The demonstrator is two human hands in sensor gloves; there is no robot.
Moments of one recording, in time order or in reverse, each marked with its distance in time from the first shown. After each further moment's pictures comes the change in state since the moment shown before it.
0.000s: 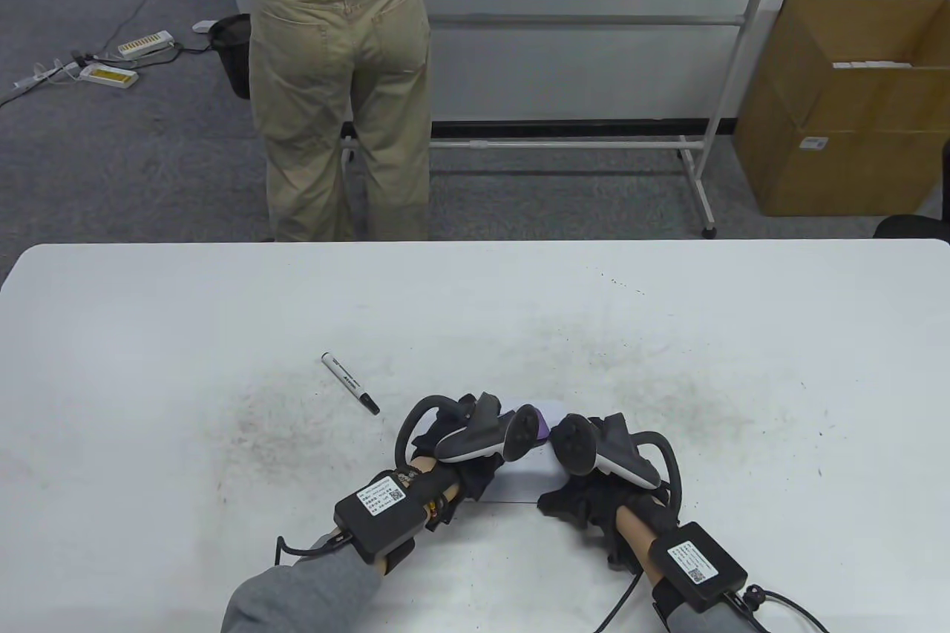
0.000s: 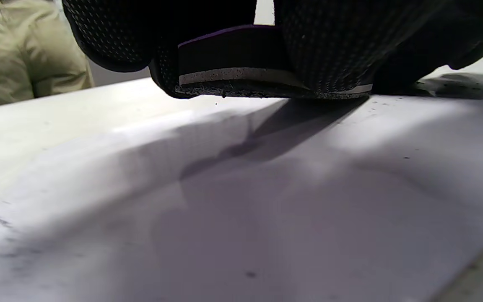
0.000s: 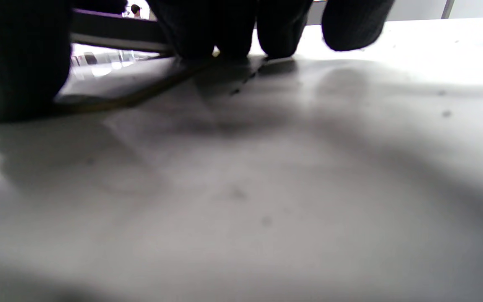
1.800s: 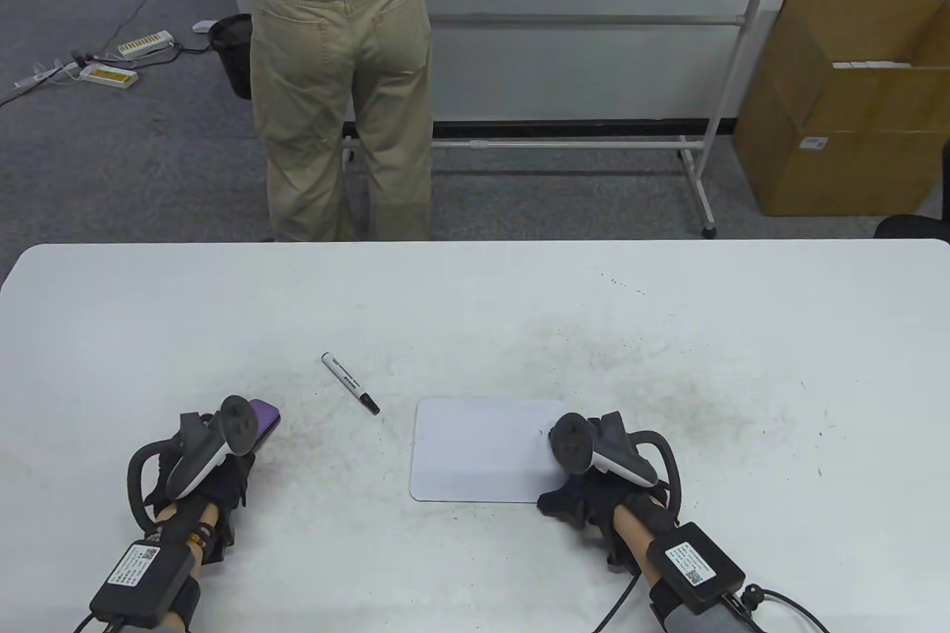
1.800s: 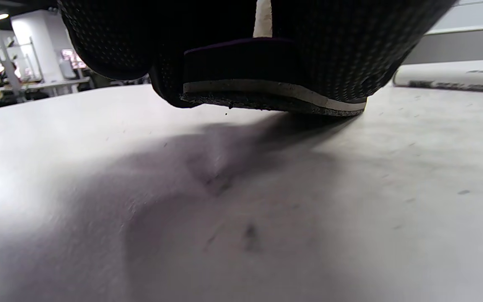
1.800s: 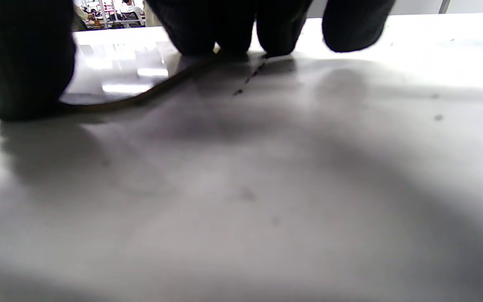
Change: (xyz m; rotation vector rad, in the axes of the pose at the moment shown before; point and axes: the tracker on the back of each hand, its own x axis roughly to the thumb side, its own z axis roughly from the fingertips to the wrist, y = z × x) left_hand -0.275 -0.079 0.156 -0.022 0.723 0.150; right_hand 0.002 -0.002 0.000 0.032 0.016 0.009
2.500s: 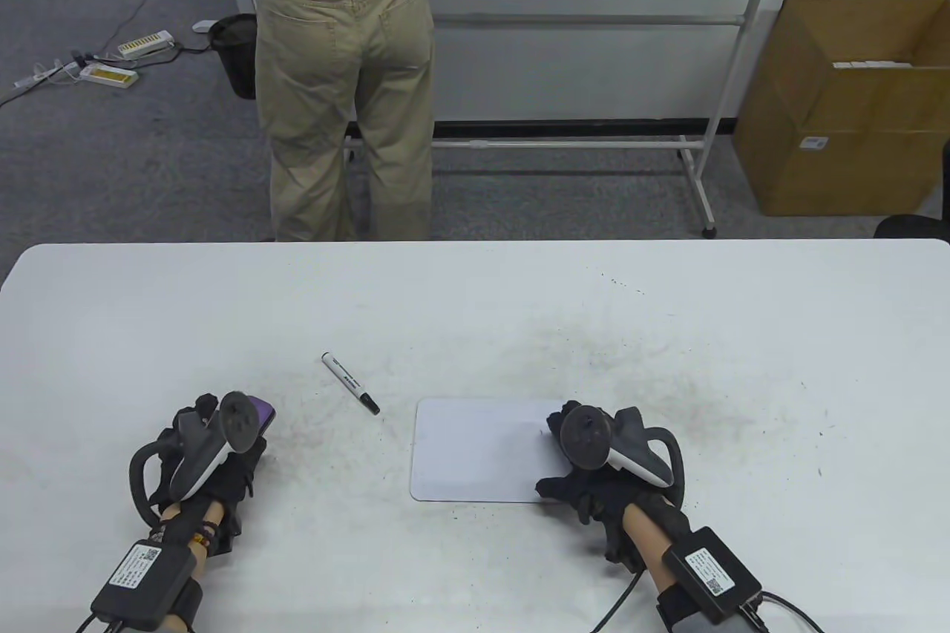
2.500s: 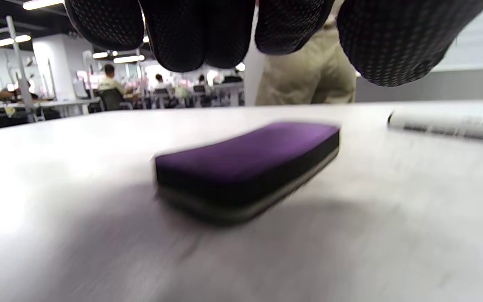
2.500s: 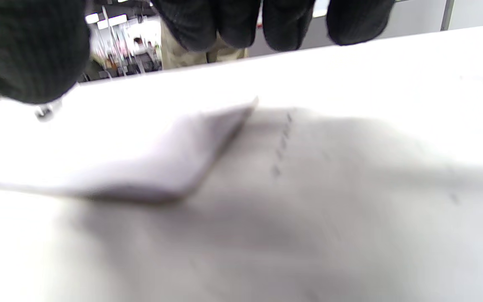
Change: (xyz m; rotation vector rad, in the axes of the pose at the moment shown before) left_hand 0.014 0.027 0.010 0.130 0.015 0.057; right_hand -0.001 -0.041 0.026 -0.124 -0.059 -0.180
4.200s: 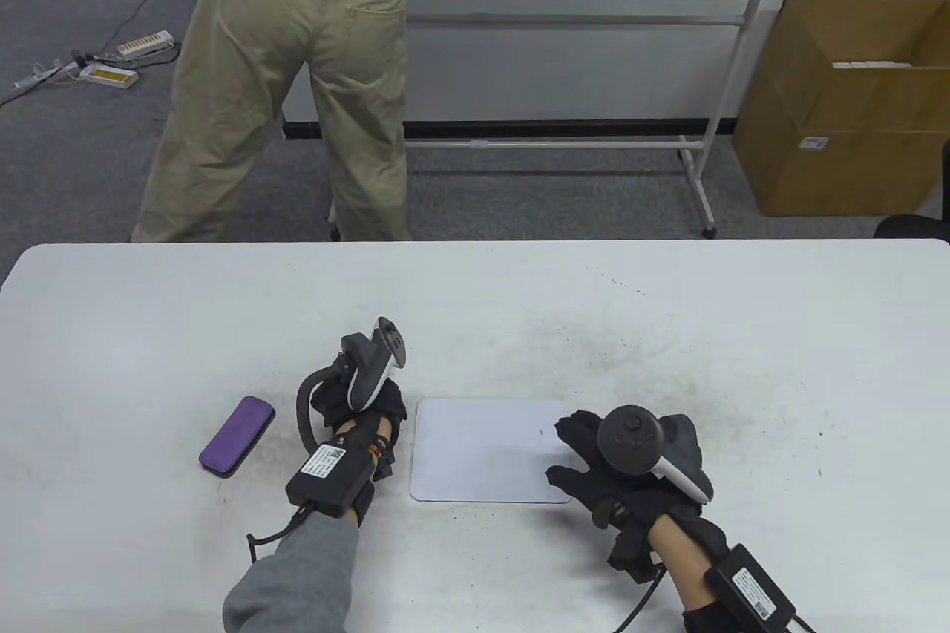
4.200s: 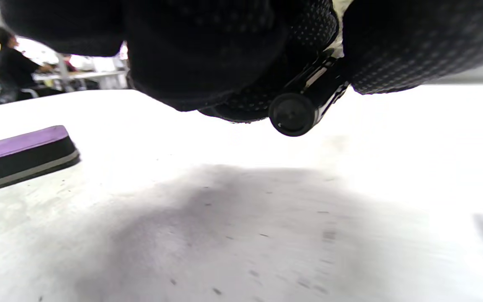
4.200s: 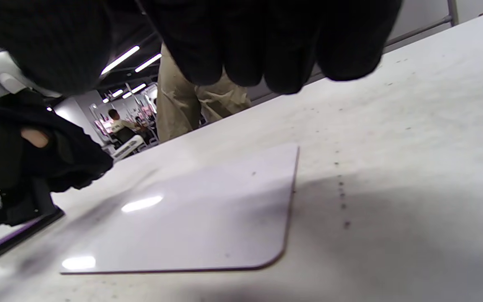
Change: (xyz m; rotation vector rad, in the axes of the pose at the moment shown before) left_hand 0.182 0.018 -0.024 -0.146 0.118 0.013; right_hand -0.010 -0.014 0.024 -0.079 -0.064 -0.235
